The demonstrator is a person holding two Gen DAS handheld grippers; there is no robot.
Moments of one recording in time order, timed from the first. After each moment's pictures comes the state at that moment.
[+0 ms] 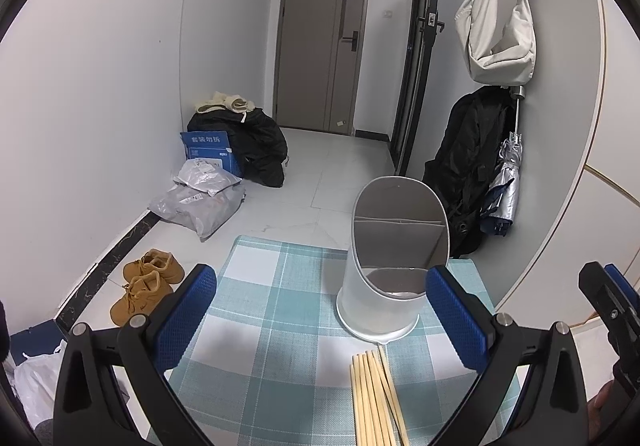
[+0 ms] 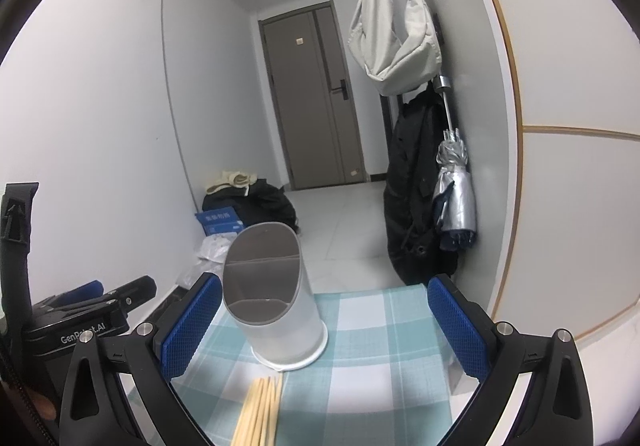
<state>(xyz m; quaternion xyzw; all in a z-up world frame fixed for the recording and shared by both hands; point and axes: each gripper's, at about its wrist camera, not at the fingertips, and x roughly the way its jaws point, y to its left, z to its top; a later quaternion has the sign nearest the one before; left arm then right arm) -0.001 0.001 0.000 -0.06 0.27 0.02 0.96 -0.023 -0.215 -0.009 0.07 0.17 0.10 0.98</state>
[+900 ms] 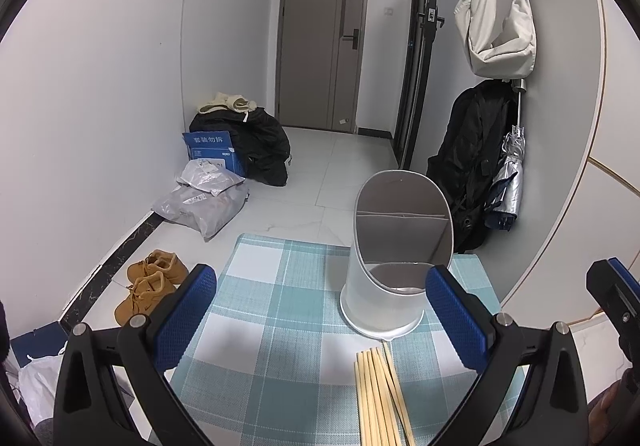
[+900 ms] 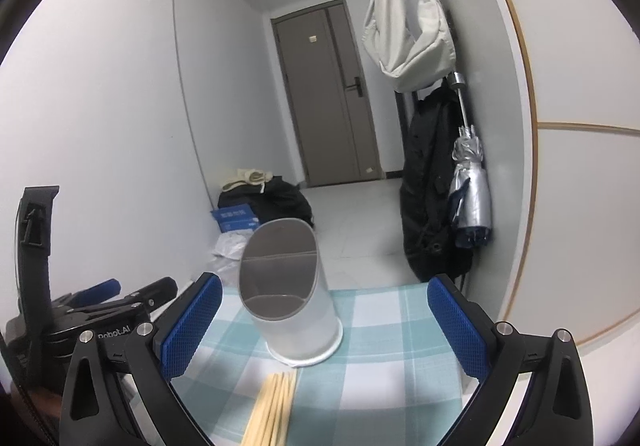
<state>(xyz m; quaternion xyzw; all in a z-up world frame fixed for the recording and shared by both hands) -0.003 0.000 -0.003 -0.05 0.27 0.02 0.96 -0.026 -0.213 -0.010 0.07 0.17 0.14 0.97</state>
